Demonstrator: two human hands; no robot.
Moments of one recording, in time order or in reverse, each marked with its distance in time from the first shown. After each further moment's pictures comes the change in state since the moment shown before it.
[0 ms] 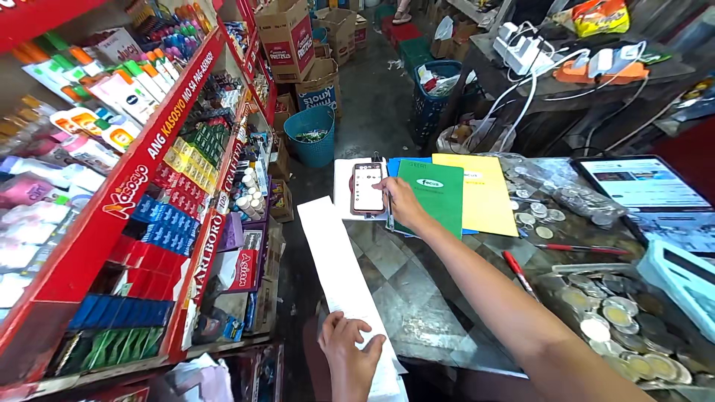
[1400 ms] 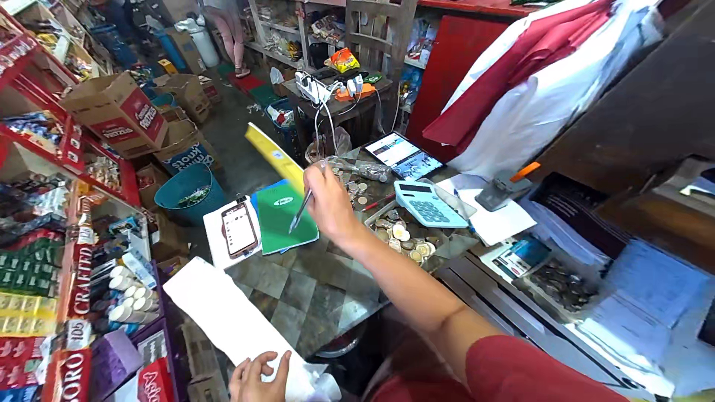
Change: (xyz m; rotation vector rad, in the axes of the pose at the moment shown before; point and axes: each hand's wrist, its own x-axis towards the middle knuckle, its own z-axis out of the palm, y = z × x) left_hand 0.019 -0.018 -0.019 0.057 -0.136 0.105; right_hand -0.093 -0.095 -0.138 -0.342 0.846 -0.017
